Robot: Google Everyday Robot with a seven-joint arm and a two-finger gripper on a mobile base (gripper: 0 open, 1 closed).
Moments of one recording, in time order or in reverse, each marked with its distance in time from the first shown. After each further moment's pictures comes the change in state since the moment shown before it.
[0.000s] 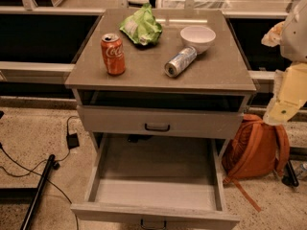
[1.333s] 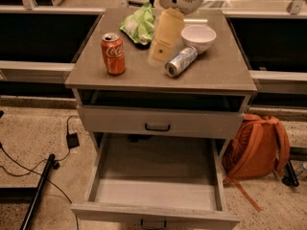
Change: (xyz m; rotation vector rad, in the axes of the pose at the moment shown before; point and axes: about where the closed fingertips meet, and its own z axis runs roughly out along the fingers) arm -0.224 -0.063 0.032 -0.091 -0.288 -0.165
